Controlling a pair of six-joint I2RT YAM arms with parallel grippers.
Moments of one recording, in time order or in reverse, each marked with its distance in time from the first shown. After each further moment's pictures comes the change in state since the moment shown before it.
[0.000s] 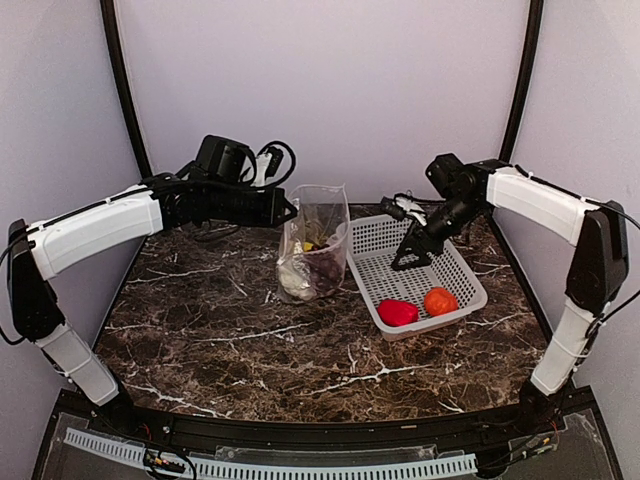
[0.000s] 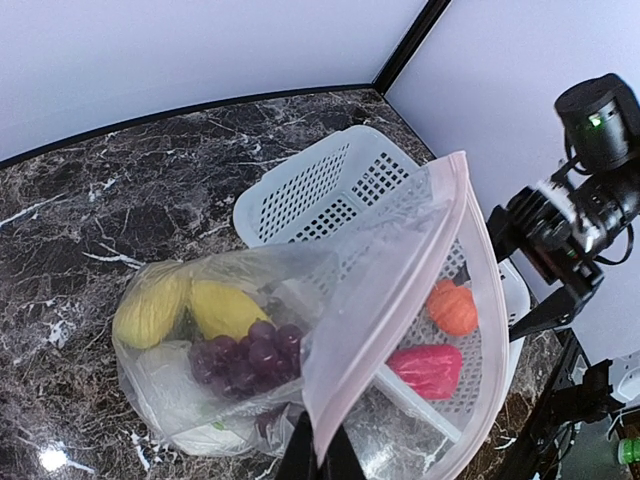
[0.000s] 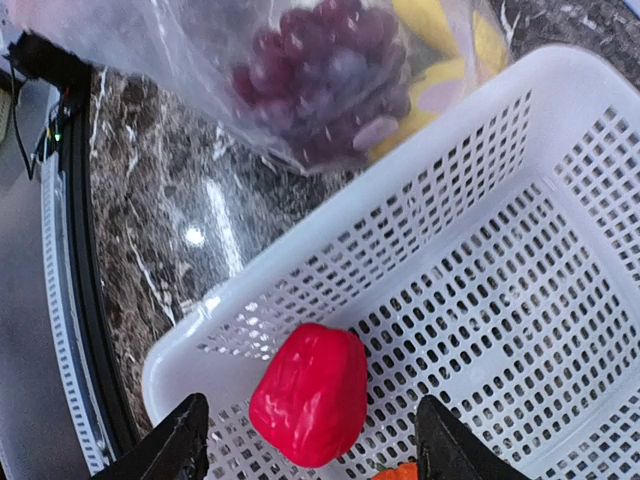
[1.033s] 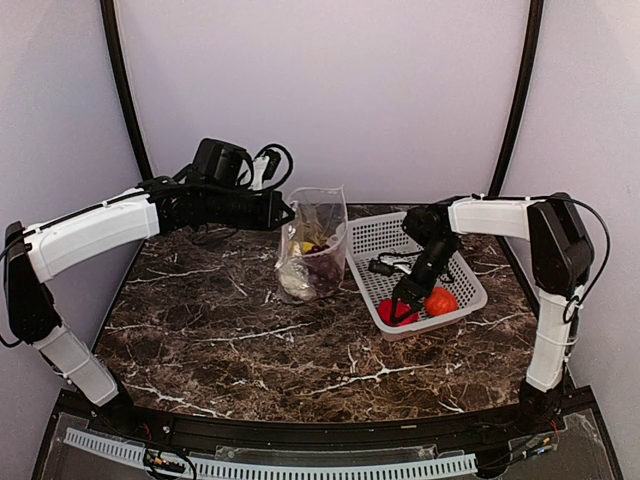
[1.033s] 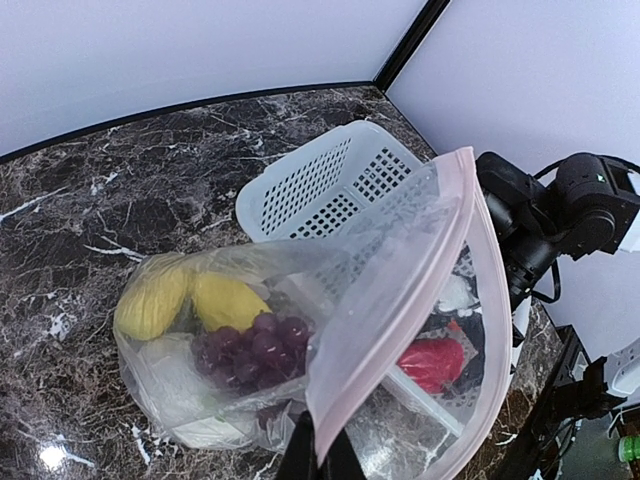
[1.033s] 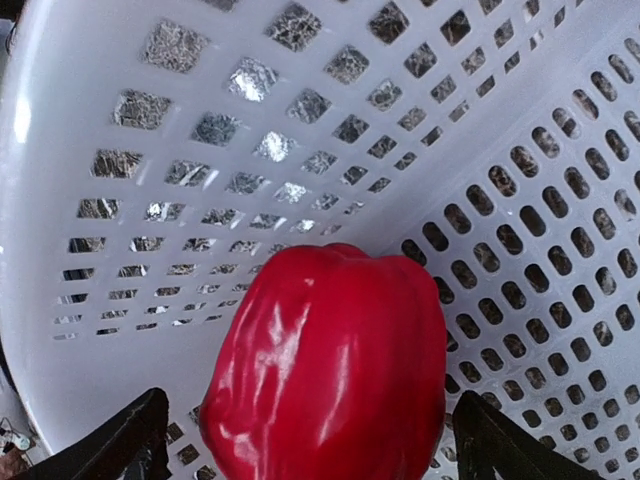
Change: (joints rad) left arm 0.000 -0.024 -0.037 0.010 0.000 -0.002; right arm 0.050 0.230 -0.126 -0.059 0.100 0.024
